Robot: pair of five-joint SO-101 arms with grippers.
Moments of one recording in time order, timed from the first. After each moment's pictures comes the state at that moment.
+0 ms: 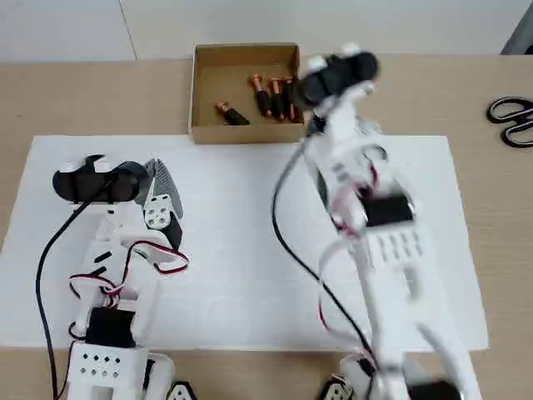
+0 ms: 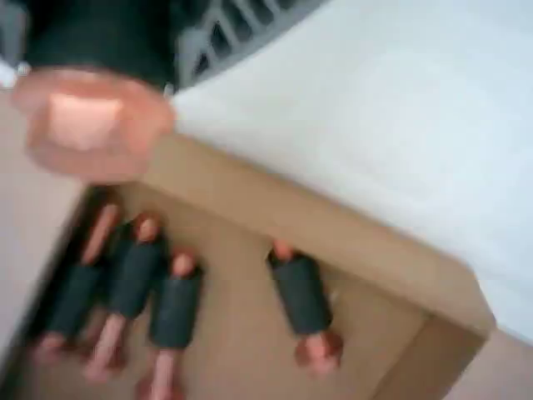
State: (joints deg) left arm 2.5 -73.8 71.6 27.3 14.6; right arm -14.9 -24.3 24.3 38.2 8.3
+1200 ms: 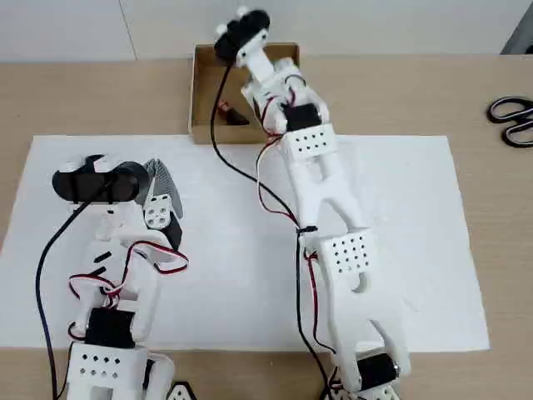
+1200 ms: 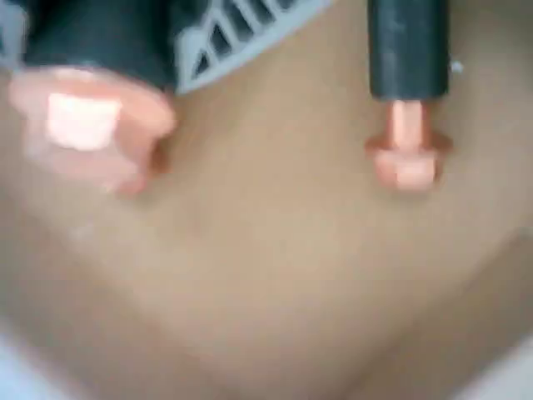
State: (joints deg) left arm 2.5 -73.8 71.6 27.3 14.6; right arm -19.8 66.5 -74.4 44.4 23.0
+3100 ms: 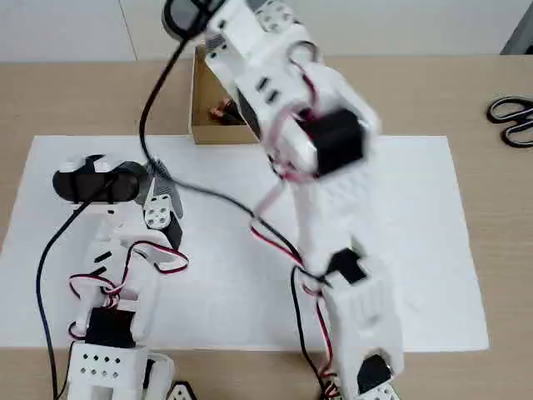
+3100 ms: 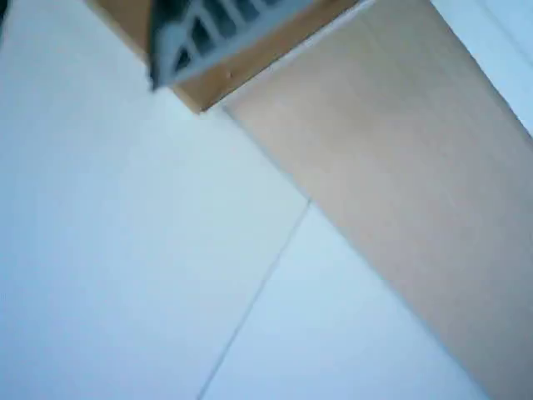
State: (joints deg) left arm 2.5 -73.8 71.6 27.3 14.6; right arm -30.6 28.2 -94.6 82.9 23.1
